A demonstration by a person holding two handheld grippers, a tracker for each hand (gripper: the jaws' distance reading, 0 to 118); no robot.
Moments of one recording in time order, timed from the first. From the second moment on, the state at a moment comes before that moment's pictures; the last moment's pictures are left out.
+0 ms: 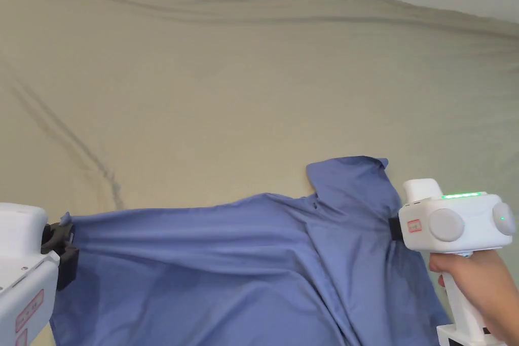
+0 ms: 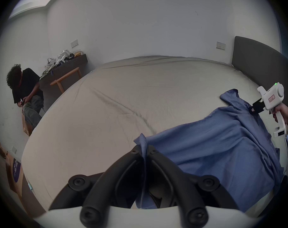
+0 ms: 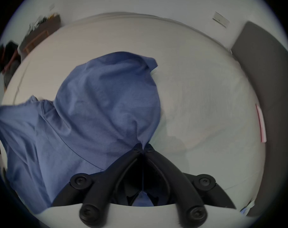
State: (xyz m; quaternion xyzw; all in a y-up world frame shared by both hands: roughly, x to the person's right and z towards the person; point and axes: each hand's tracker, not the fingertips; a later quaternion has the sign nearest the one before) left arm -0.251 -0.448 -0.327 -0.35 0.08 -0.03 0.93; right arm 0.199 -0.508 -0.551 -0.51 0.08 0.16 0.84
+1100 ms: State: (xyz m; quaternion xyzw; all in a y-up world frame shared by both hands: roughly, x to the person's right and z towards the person) left arm -0.252 -0.097 -0.233 0.00 0.12 -0.07 0.99; right arm 0.252 -0.086 -0.246 -0.01 -0.05 0.13 0.99
